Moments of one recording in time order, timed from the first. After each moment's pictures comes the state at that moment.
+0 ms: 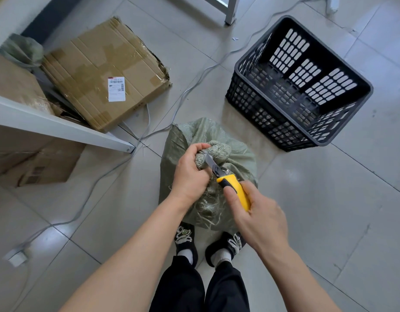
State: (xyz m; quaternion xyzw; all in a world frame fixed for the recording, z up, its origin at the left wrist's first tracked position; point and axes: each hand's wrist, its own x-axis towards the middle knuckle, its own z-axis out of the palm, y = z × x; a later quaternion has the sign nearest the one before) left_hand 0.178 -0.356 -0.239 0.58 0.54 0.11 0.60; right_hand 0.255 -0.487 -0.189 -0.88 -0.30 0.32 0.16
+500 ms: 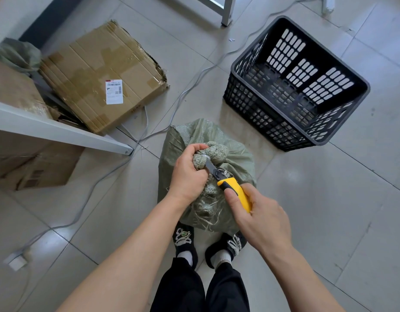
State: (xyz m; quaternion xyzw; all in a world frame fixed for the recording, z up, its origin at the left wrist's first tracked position) left_hand 0.185 -0.357 -0.234 0.60 0.53 0.10 0.59; right_hand 0.266 -0.495 -0.190 -0.89 -0.30 0.33 0.12
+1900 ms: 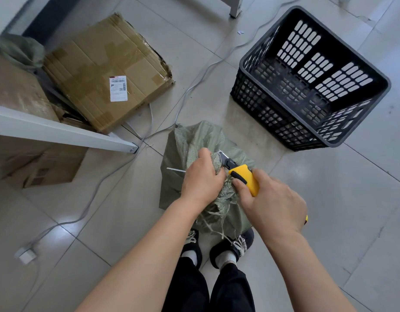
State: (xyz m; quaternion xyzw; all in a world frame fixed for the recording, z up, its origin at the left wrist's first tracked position) left_hand 0.209 -0.352 -0.248 0.74 0.52 -0.04 0.43; right_hand 0.288 -0.457 -0.206 -0.91 -0.33 0.23 -0.02
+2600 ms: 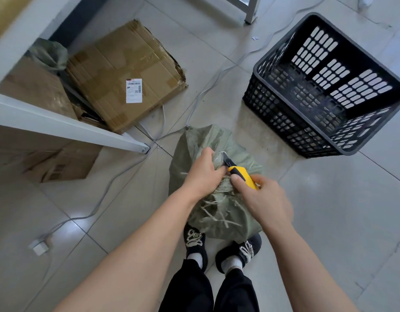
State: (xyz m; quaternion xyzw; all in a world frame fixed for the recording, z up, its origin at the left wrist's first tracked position) left_hand 0.196 -0.330 -0.262 0.66 0.54 -0.07 0.51; right_hand 0.282 -0.438 -0.225 -0.88 -0.14 0.44 0.14
